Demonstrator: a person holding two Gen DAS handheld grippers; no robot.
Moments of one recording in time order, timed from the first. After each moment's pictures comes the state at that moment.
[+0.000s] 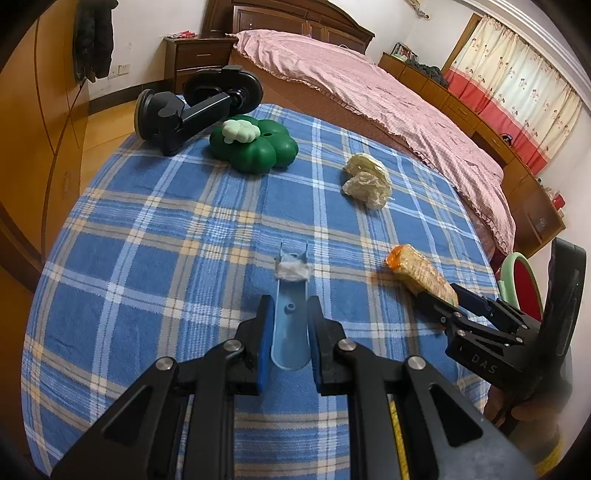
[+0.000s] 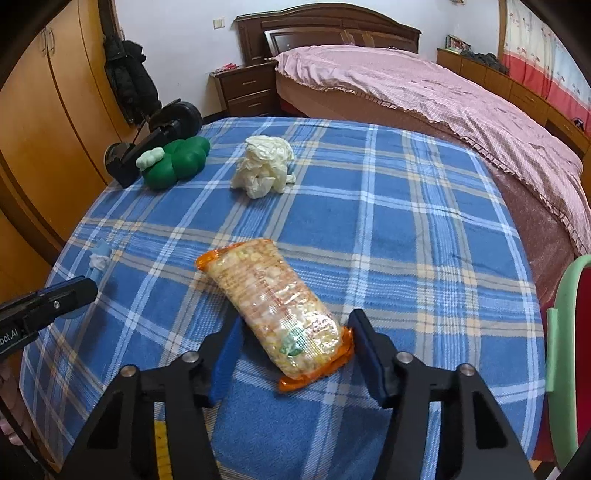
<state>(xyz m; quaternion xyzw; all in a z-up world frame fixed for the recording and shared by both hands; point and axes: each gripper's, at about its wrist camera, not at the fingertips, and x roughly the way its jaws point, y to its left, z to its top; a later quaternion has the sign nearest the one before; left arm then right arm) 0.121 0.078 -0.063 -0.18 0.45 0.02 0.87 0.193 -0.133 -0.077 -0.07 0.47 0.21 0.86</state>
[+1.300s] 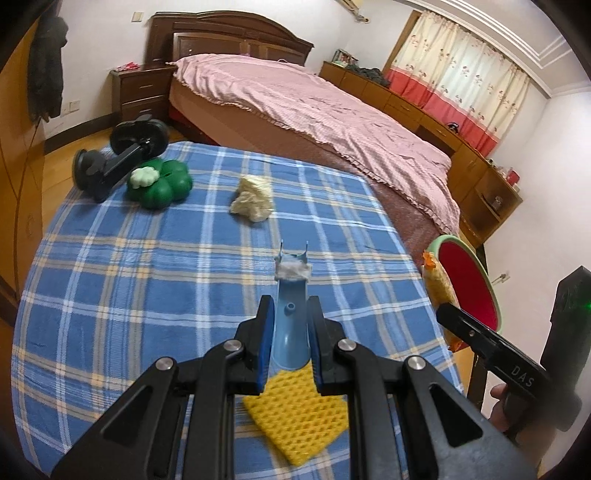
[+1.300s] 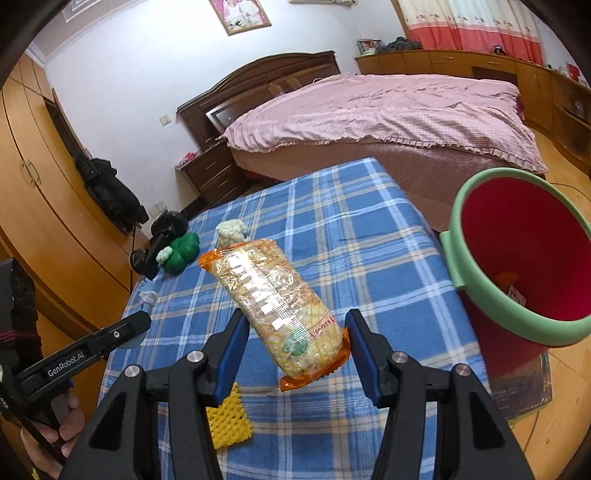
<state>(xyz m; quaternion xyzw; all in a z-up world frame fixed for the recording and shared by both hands) 0.099 -0.002 -0.003 -0.15 0.41 -0.07 0.90 0.107 -0.250 -0.007 0.13 0.40 0.15 0.90</state>
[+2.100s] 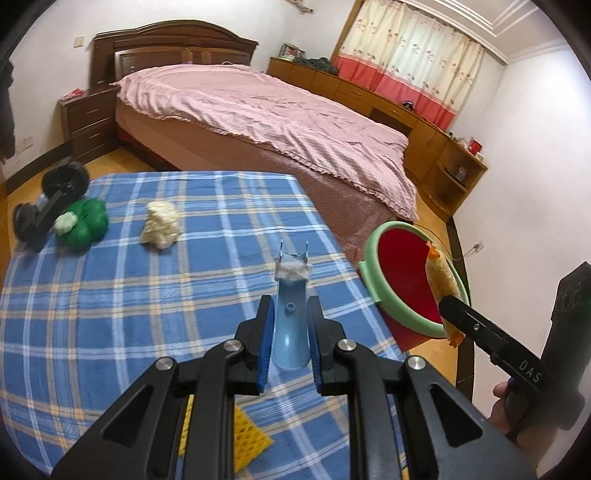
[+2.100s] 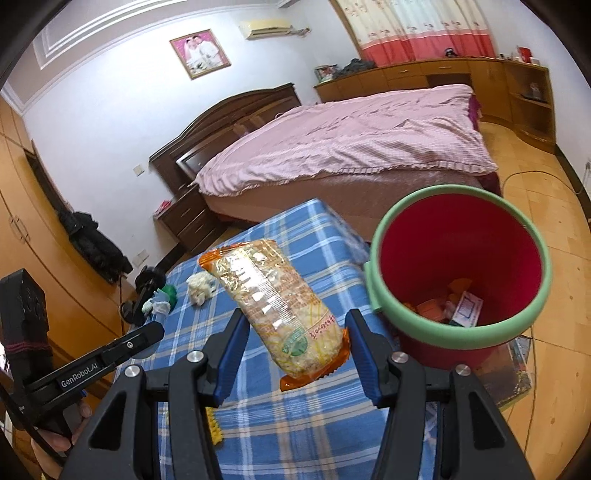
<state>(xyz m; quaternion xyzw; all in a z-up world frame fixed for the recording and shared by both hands) 0.120 -0.085 0.024 -0.10 0.40 -0.16 0.90 0.082 -0.331 0.021 0.19 0.34 0.08 0.92</state>
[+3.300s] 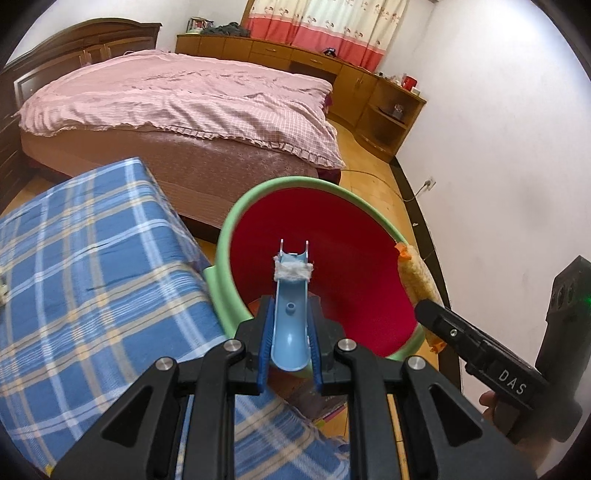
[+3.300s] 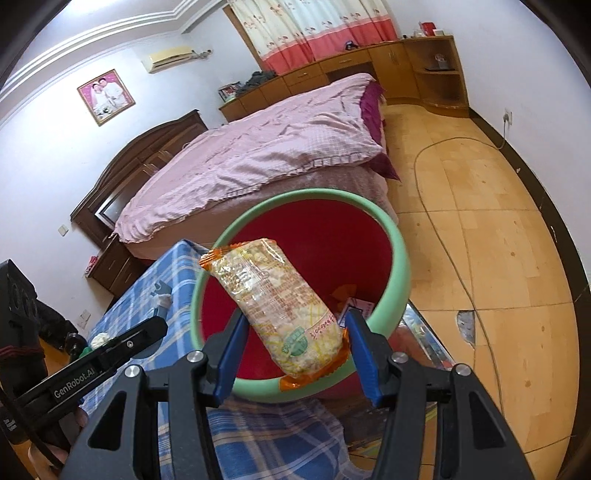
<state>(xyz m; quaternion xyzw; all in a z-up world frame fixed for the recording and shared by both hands) 0.190 -0.283 -0.023 -0.02 0.44 -0.29 0.85 0.090 -0.481 -0.027 0.25 0.35 -0.08 0.90</state>
